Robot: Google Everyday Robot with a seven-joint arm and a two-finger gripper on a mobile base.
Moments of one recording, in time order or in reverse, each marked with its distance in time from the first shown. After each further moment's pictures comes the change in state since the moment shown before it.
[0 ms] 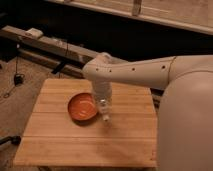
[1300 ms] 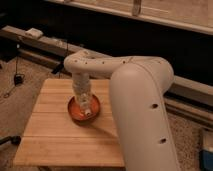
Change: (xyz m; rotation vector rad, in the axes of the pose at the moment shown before) arm -0.070 0.088 0.049 -0.108 0.128 -0.168
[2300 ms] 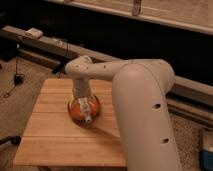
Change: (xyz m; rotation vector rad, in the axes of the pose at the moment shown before) arm 0.005 0.010 0.016 -0.043 -0.027 0.053
